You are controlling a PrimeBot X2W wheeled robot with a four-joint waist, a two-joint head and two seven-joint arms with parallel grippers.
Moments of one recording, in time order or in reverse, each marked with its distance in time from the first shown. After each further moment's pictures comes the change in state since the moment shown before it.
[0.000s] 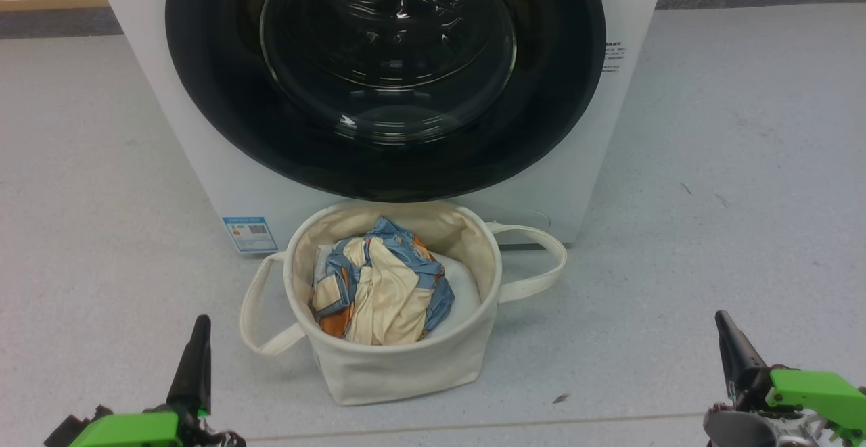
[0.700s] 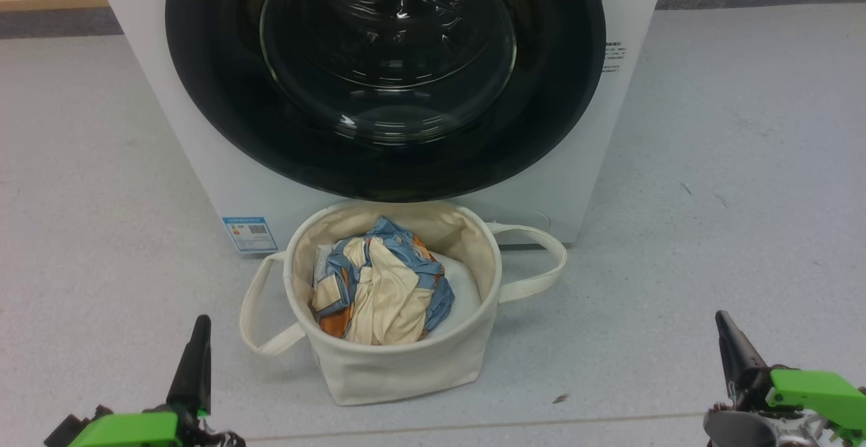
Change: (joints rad) left arm 0.000 -0.001 0.003 0.000 0.000 0.000 0.007; right arm 0.000 0.000 -0.001 0.000 0.000 0.000 0.000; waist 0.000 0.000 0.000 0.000
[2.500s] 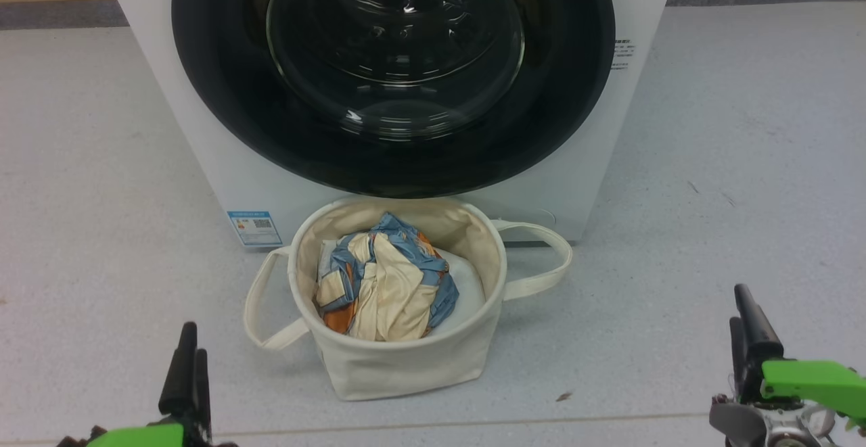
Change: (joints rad) left arm 0.012 -0.012 0.001 0.054 0.056 0.001 -0.088; right arm -0.006 0.010 -0.001 -0.028 -0.194 0.000 -0.087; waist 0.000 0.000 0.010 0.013
